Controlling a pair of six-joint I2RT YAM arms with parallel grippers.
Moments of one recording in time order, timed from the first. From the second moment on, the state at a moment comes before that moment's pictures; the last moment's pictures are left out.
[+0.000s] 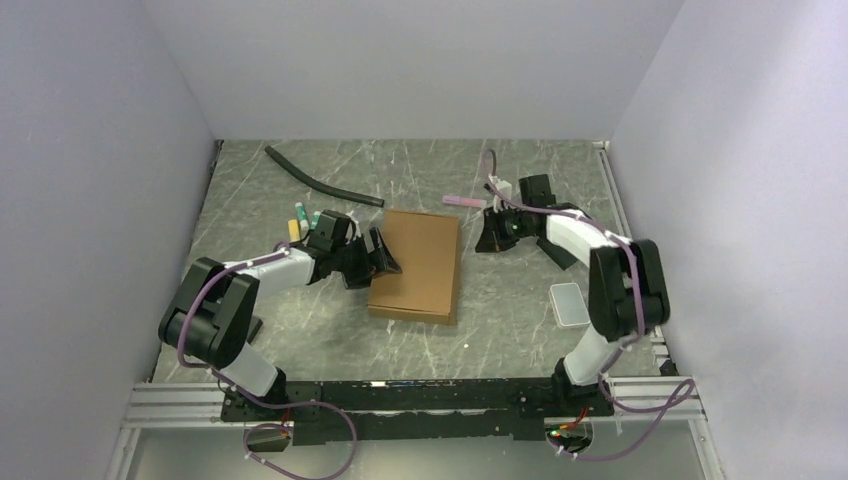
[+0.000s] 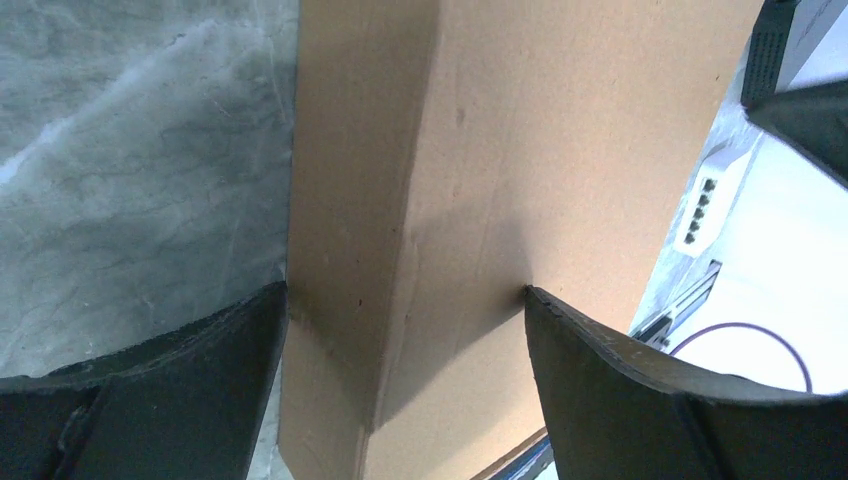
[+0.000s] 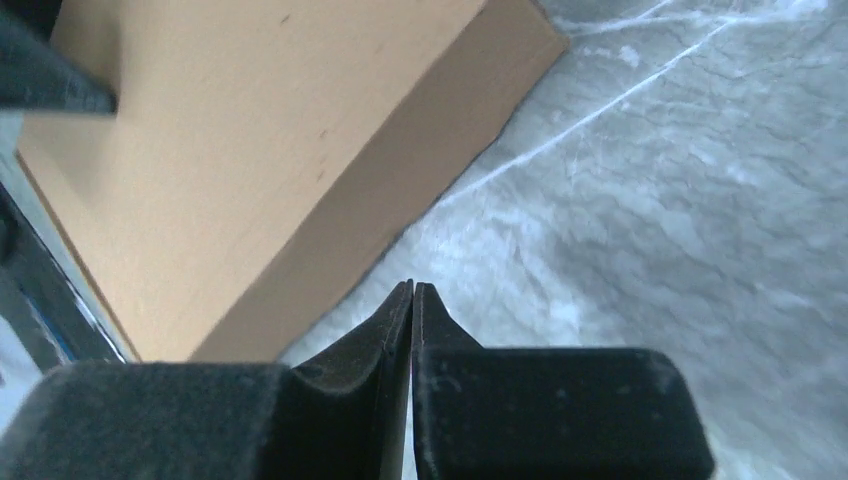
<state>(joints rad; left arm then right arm) -0.42 1.57 0.75 -0.04 0.40 -0.76 0.19 1.73 1.04 -0.32 -0.67 -0.07</state>
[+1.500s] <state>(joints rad) -0.54 1.56 0.69 0.15 0.26 -0.96 0.25 1.60 0.98 -0.53 -0.57 -0.34</state>
